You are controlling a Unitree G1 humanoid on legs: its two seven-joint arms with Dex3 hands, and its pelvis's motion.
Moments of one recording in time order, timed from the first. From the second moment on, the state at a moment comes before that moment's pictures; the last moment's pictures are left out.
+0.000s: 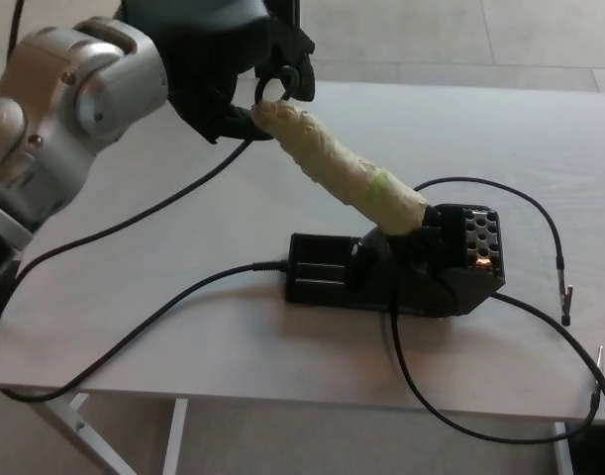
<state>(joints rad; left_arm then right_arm) -0.96 0.72 -0.62 0.20 0.46 -0.07 -0.43 0.06 -0.73 -0.44 1.19 0.08 -0.10 0.26</state>
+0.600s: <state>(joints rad) -0.91 0.89 -0.56 0.01 0.46 -0.23 -0.65 0.07 -0.77 -0.44 1.20 0.09 -0.11 0.27</state>
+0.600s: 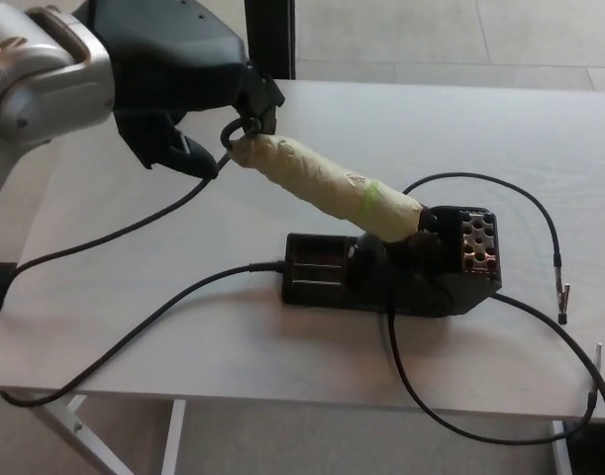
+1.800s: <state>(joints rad) -0.68 0.88 -0.31 -0.14 0.47 -0.19 -0.78 0.05 -0.79 -0.43 1.21 0.09 -0.12 0.28</state>
